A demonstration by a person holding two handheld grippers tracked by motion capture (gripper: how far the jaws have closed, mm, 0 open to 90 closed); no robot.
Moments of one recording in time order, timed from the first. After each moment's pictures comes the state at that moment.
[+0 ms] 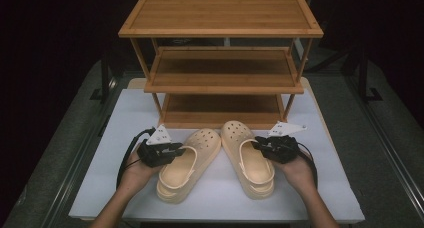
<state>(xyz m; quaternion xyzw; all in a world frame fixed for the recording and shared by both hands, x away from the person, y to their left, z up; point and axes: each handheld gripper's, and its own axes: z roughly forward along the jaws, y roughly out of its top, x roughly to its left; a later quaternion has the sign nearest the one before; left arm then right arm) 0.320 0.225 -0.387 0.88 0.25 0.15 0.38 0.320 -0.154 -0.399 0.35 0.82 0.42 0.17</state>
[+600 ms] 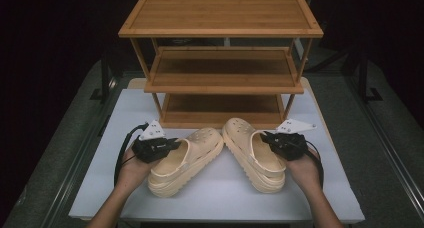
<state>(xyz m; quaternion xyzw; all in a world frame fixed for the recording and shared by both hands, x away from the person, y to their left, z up) 0.324 0.236 -0.375 0.86 0.26 0.16 0.40 0.319 -0.169 -0.387 0.36 0.80 0.42 0.22</state>
